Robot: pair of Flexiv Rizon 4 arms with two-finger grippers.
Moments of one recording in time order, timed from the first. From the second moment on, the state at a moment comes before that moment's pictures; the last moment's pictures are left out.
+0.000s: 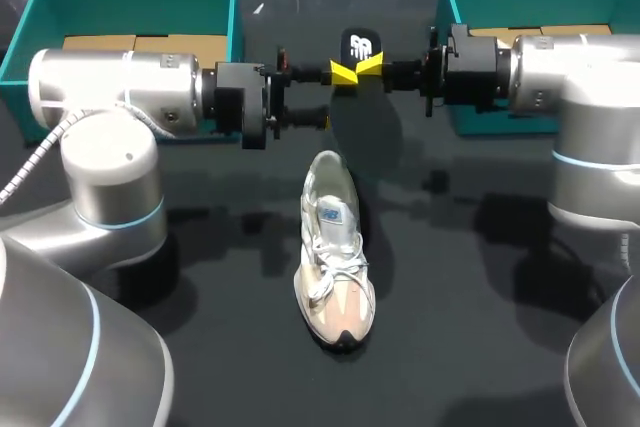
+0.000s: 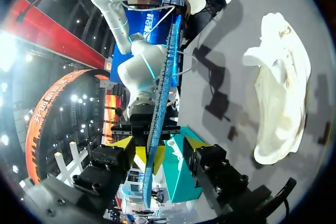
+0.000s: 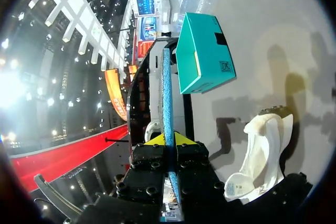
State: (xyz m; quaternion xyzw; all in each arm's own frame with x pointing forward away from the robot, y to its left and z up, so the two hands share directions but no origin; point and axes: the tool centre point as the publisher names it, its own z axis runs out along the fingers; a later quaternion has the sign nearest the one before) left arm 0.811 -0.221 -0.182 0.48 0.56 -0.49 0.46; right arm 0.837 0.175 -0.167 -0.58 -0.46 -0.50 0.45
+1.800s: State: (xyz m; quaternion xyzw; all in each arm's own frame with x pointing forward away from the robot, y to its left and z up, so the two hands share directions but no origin) left arm 0.810 -0.223 -0.188 0.49 0.56 -0.49 0.45; right arm 0.841 0.184 -0.174 -0.57 -0.46 -0.50 0.47
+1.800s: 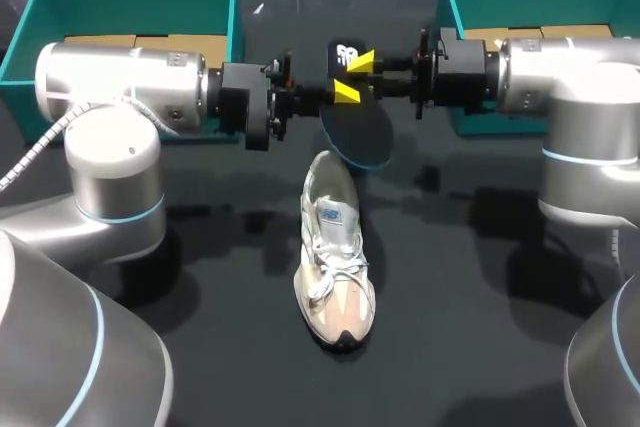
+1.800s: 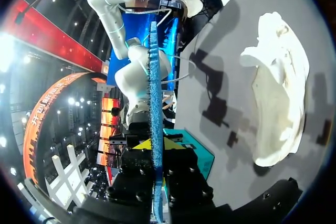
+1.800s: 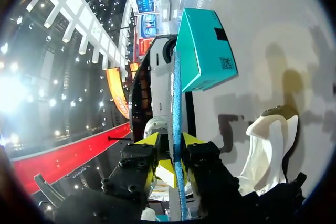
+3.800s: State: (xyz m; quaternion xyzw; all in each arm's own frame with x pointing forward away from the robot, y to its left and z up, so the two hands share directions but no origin) left arm 0.807 -0.182 -0.205 0.16 0.74 -0.65 0.10; right arm 0.800 0.156 -0.170 -0.54 -0.48 -0.52 0.46
